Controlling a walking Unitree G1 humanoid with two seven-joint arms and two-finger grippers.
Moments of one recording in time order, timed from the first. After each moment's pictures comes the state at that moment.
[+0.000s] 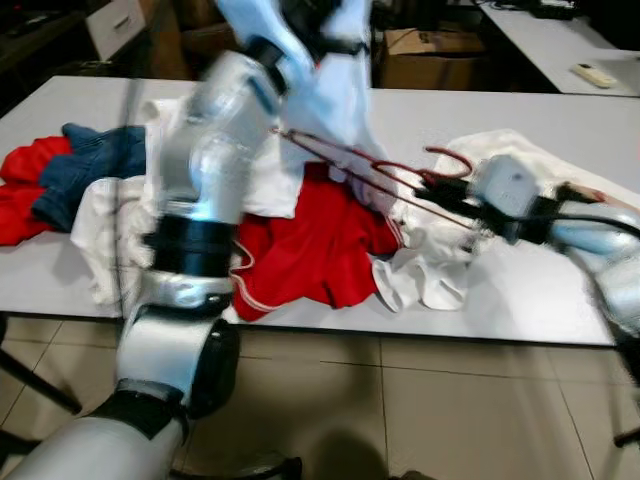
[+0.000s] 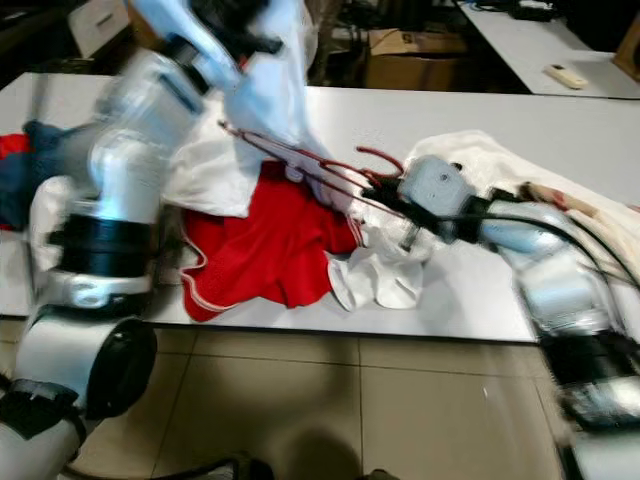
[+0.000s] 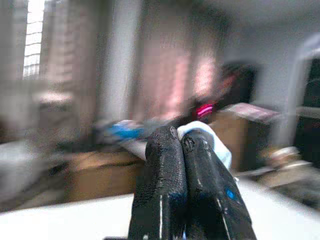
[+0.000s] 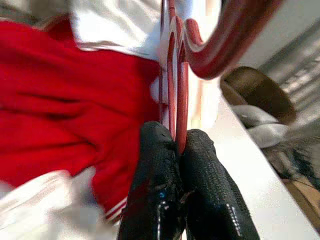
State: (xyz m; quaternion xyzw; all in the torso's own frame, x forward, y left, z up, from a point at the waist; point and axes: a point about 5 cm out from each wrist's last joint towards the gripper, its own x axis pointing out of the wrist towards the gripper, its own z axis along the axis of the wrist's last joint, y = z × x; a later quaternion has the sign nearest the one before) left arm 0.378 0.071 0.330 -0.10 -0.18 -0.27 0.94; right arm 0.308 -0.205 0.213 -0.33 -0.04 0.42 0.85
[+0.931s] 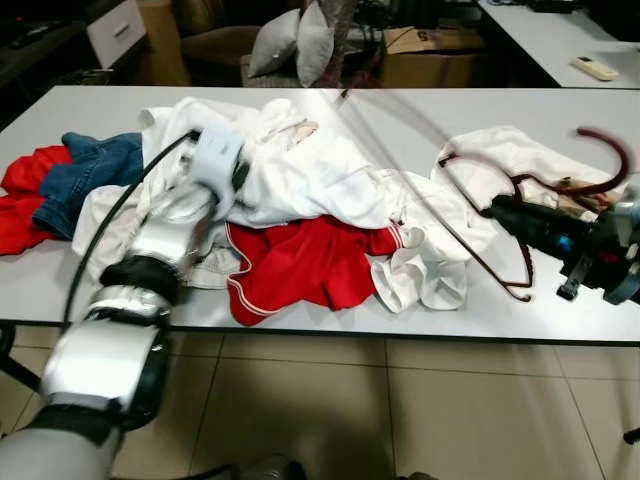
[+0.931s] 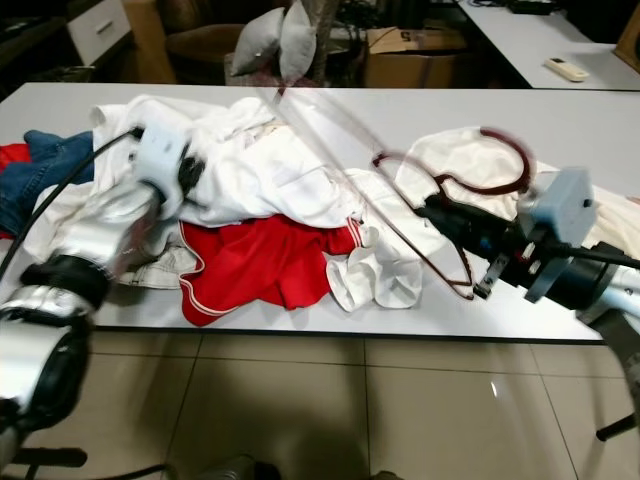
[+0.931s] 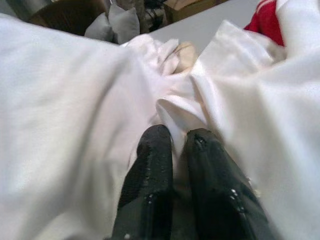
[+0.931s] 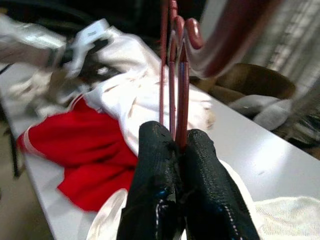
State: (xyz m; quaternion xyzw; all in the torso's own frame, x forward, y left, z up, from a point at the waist) left arm 0.397 0.190 0.171 0.16 0.08 -0.15 0.97; right arm 0.231 -0.233 0.239 -0.13 -0.04 0.37 0.92
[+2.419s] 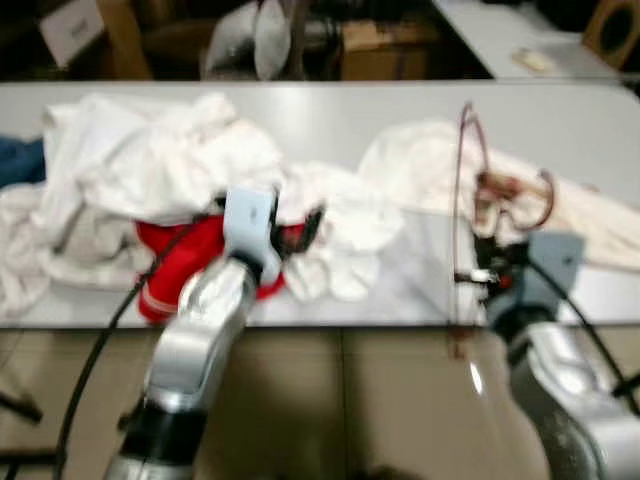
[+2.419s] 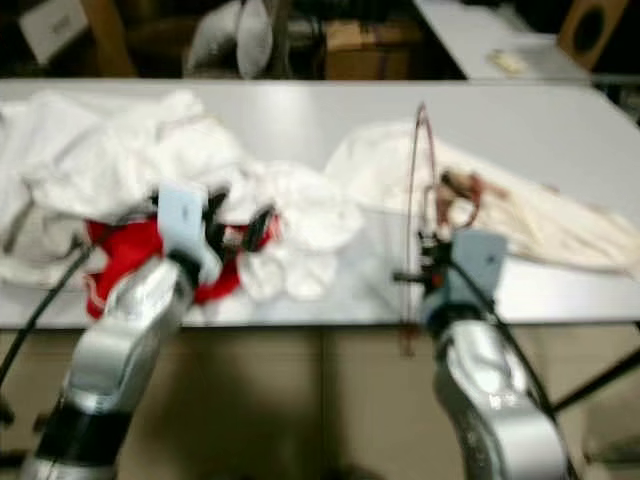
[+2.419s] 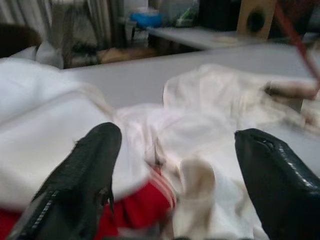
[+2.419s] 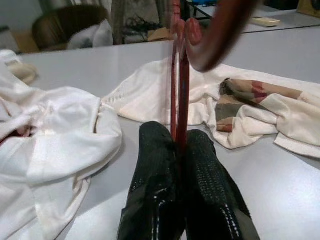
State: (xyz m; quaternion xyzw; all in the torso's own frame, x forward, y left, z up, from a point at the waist) left arm 0.297 0.110 0.152 0.02 0.00 -0.20 0.98; right arm 0.230 -0.165 0.164 0.04 0.06 -0.03 1.00
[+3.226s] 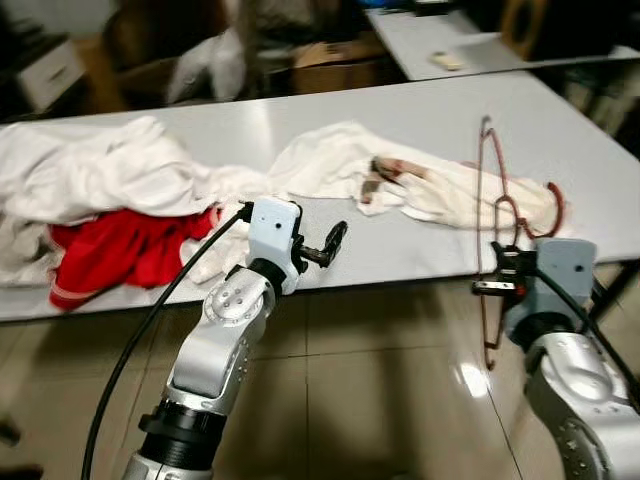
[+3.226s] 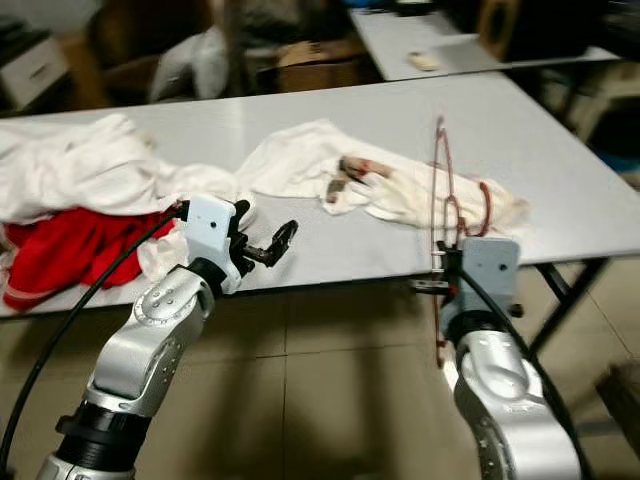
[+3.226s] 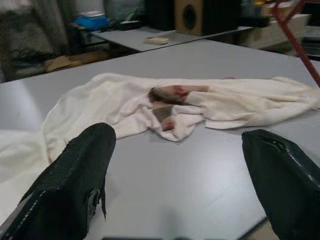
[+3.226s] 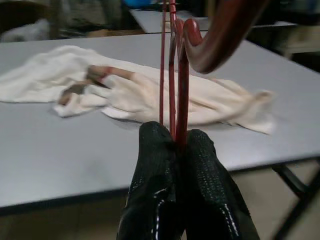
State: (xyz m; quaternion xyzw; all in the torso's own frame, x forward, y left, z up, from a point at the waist) left arm 0.296 0.090 0.149 0.00 0.01 -0.23 0.97; right arm 0.225 -0.186 0.157 -0.03 0.07 -0.06 1.00
